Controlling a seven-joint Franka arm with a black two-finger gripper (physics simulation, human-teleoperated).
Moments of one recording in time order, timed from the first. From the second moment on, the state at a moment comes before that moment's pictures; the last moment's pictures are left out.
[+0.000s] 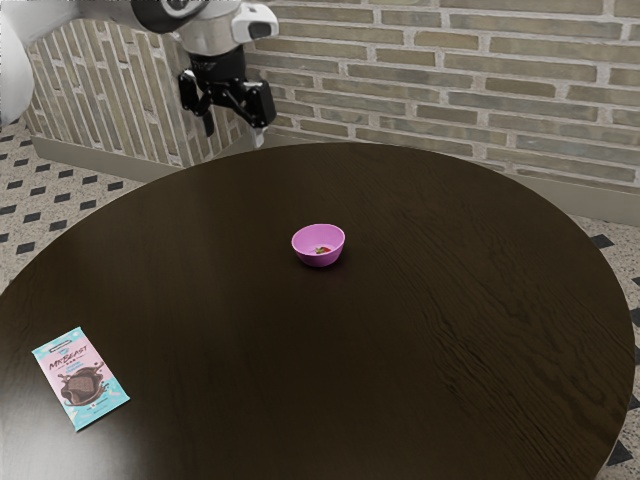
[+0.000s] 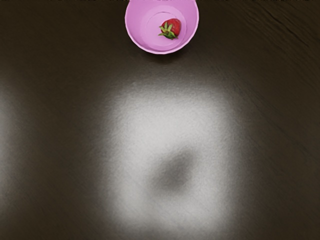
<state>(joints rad) 0.04 0.25 -0.16 -1.23 0.12 1.54 -0.15</state>
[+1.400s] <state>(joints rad) 0.03 0.93 -0.12 -0.92 0.11 2.04 -0.15</state>
